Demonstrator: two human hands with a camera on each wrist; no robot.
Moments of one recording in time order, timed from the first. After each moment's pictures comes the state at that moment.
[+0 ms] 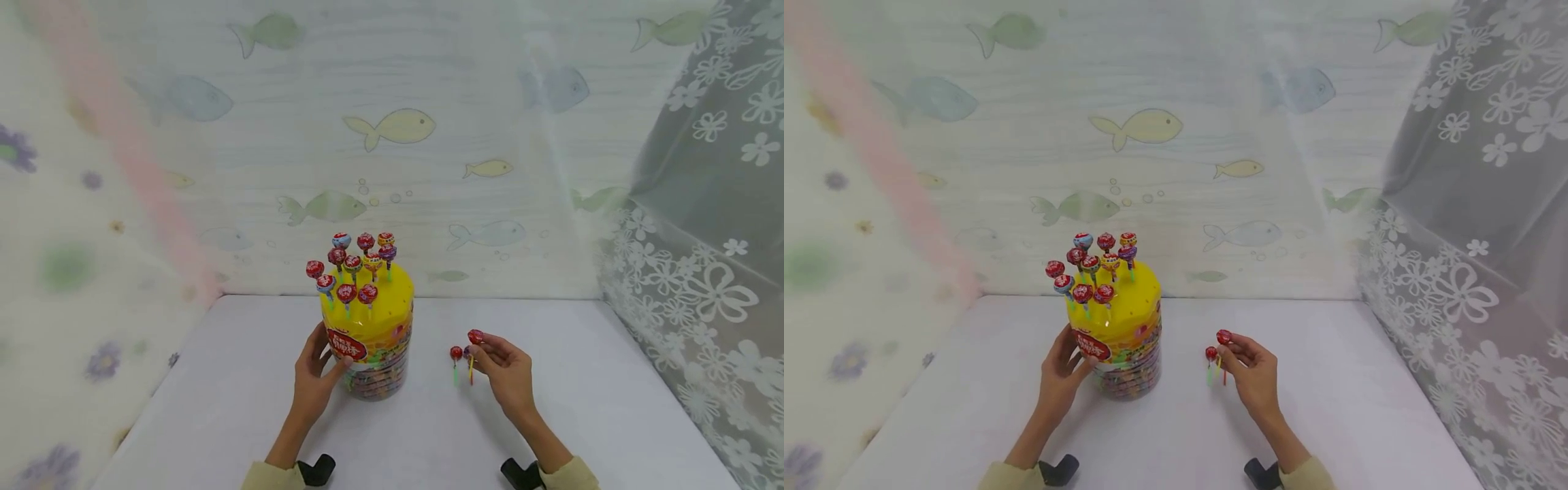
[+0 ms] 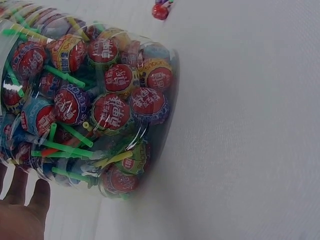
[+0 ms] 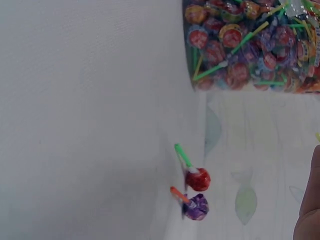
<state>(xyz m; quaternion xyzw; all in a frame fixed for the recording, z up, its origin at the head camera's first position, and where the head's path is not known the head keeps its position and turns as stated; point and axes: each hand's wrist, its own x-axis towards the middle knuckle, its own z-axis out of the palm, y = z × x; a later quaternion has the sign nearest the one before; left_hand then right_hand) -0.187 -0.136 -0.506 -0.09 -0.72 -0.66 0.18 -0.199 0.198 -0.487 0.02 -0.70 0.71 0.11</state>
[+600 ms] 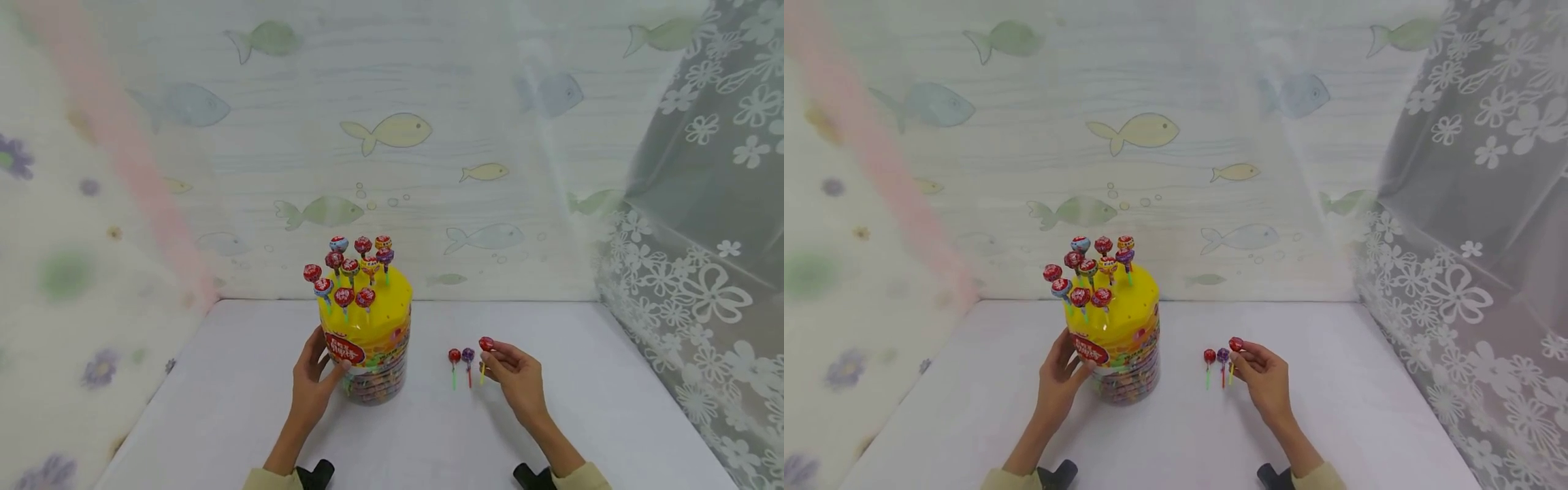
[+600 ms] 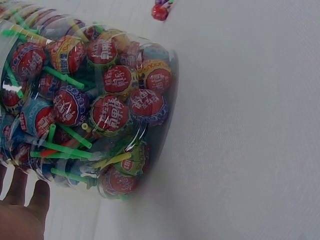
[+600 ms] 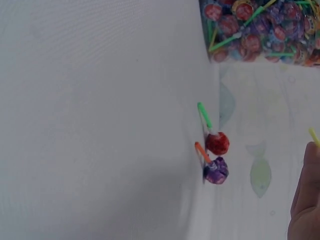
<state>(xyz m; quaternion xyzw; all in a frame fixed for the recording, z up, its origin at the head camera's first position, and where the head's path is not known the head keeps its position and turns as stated) -0.188 -0.137 -0.512 -0.08 -0.72 -0.66 0.18 -0.199 0.222 -0.499 -0.02 -0.72 0.69 0.08</state>
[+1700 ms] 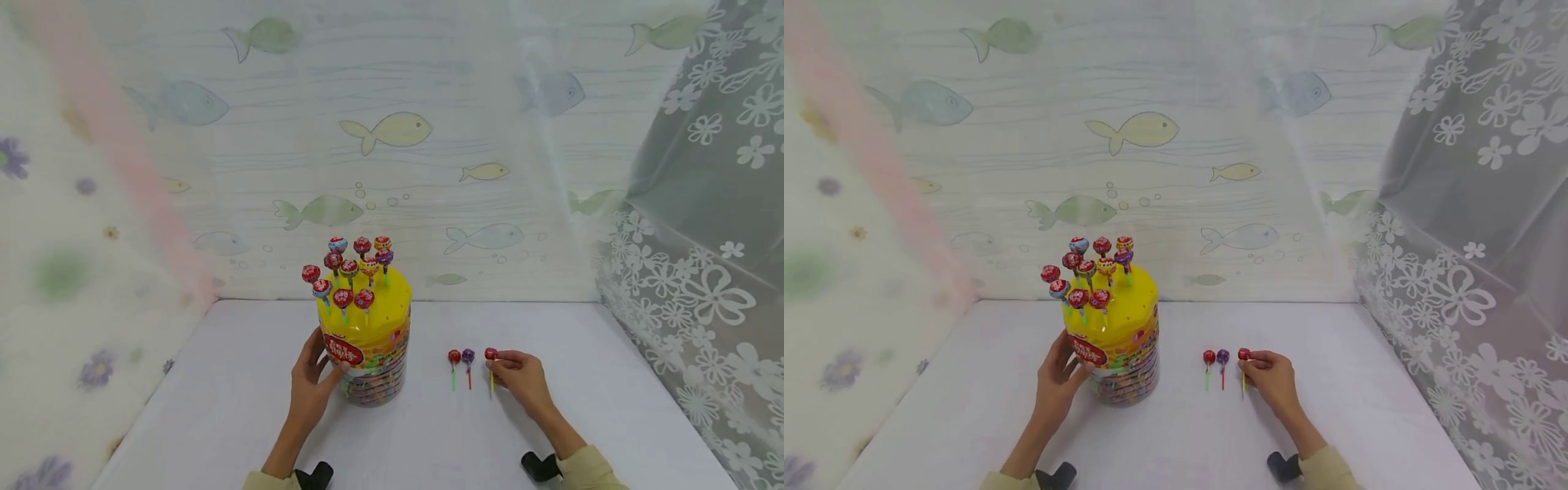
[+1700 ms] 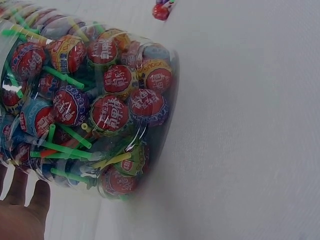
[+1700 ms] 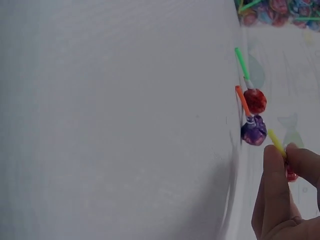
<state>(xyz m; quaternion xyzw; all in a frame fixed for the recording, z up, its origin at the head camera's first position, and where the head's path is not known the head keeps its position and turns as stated) -0.190 -0.136 -0.512 -0.08 -0.72 -0.66 0.18 -0.223 0.246 -0.517 -0.08 -0.81 0.59 0.00</state>
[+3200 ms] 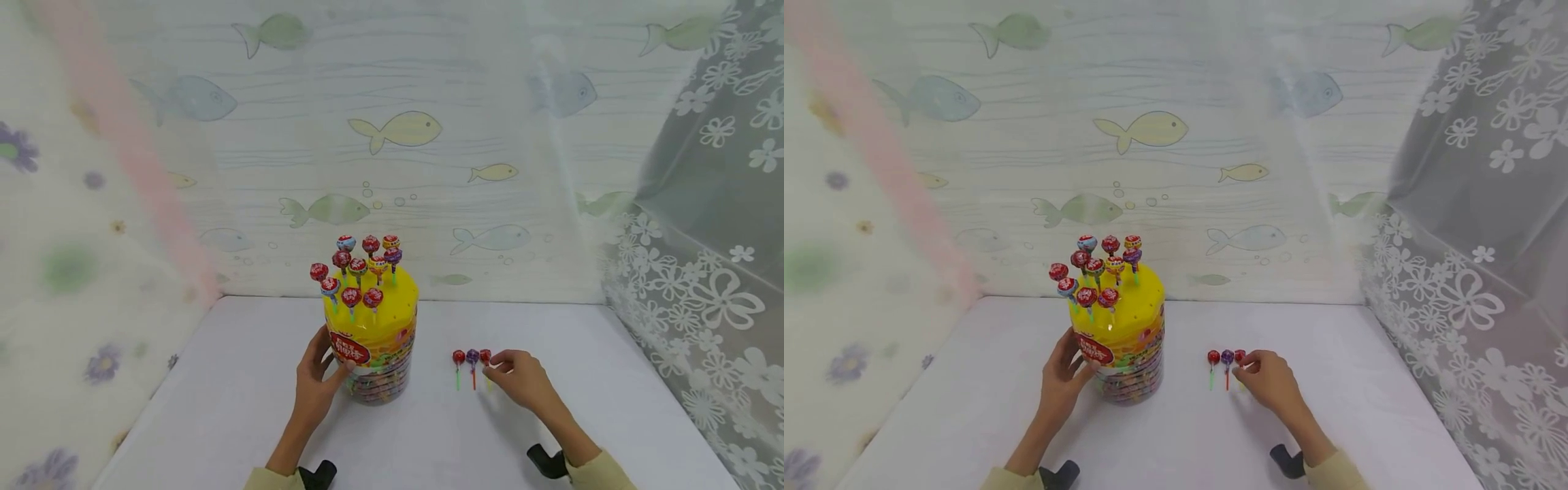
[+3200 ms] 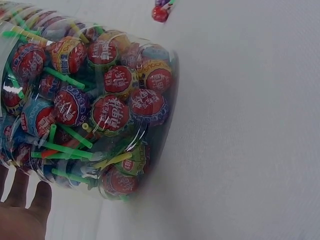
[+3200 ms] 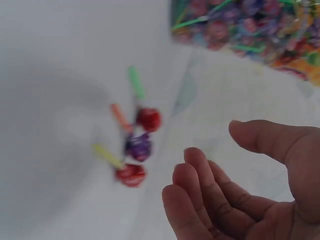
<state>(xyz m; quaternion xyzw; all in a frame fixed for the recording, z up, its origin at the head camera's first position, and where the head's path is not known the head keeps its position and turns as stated) -0.185 -0.136 -0.507 -0.08 -0.72 -0.67 0.18 -0.202 0.227 -0.461 0.03 -0.93 0.36 -0.03</state>
